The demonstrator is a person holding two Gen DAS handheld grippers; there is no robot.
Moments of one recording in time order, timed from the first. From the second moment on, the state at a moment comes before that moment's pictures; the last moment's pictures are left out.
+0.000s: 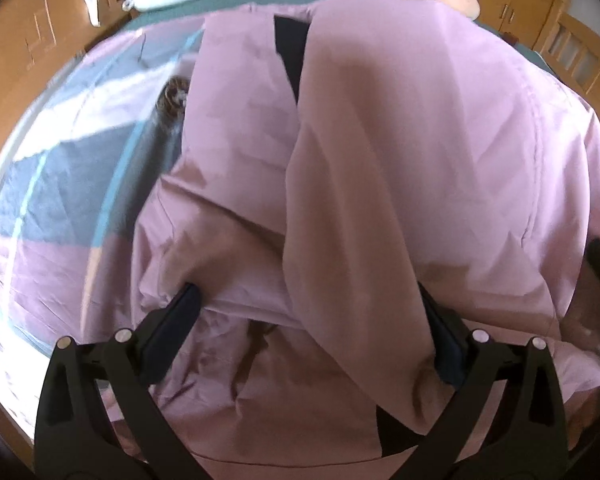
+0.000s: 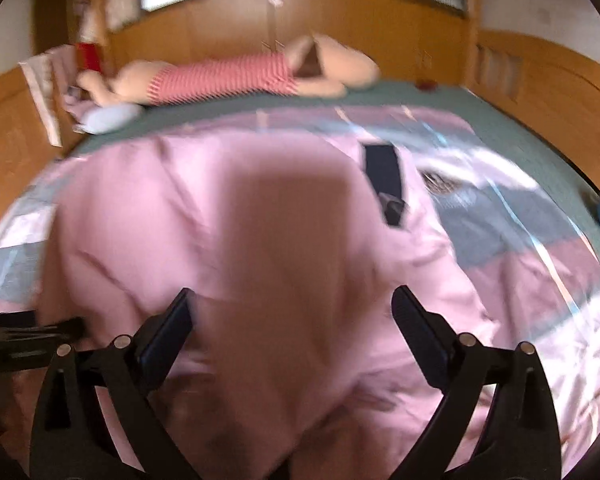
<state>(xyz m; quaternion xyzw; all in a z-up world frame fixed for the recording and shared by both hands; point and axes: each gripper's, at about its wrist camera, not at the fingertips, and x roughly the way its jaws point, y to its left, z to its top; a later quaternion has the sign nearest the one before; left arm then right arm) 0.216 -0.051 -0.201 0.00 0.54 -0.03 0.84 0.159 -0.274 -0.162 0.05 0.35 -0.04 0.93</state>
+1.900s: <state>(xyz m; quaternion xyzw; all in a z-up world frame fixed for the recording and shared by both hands) 0.108 0.002 -0.127 0.11 0.46 -0.11 0.88 0.017 -0.338 -0.141 0.12 0.45 -0.03 0.89</state>
